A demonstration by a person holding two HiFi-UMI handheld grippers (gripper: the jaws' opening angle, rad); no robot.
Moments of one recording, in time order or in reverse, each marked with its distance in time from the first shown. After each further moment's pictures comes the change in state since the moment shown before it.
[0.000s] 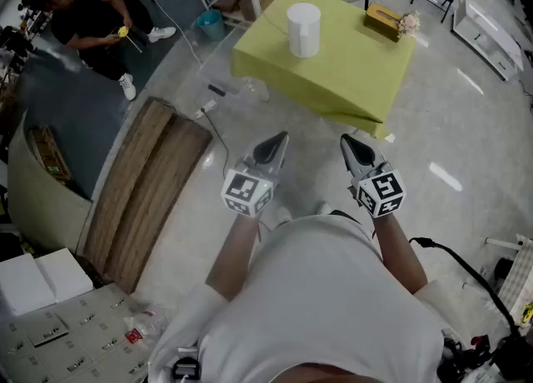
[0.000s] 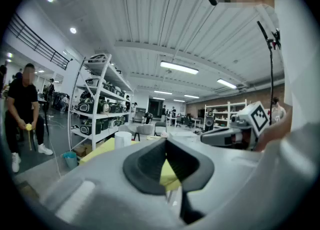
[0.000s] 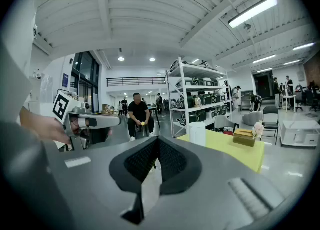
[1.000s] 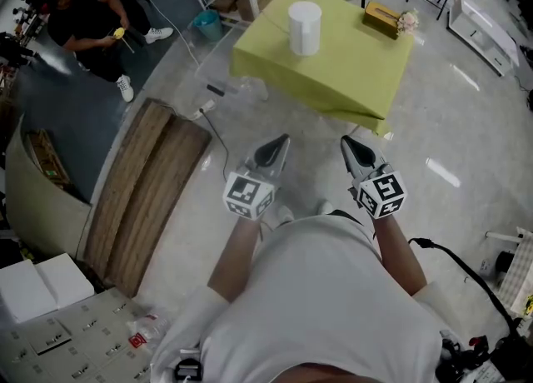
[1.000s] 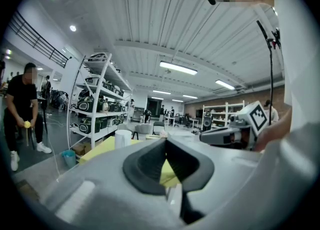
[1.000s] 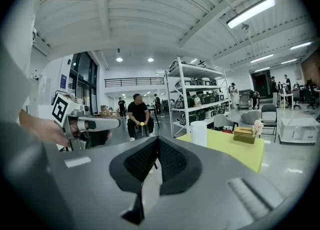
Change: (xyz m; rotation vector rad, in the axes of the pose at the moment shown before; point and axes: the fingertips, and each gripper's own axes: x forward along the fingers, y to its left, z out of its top) left arm -0.028 0.006 -0.004 -0.011 0.001 -0.022; right arm 0.002 0.029 0.000 0.019 -0.006 -0.019
